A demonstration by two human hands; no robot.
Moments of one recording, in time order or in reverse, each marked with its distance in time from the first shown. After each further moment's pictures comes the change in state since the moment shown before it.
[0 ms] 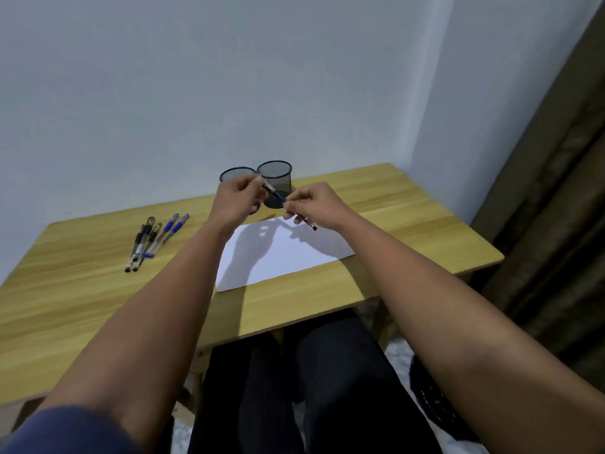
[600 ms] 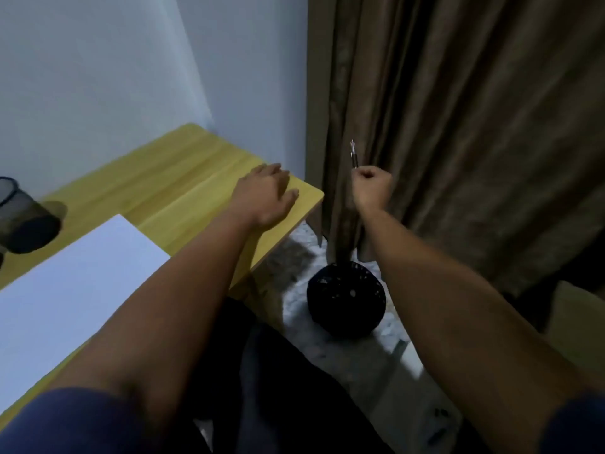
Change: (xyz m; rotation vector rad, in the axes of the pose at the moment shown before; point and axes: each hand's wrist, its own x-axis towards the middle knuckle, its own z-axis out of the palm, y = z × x) left_hand -0.023 0.017 0.374 0.885 -0.761 0.712; right_hand -0.192 0.202 -0.272 -0.003 1.389 0.525
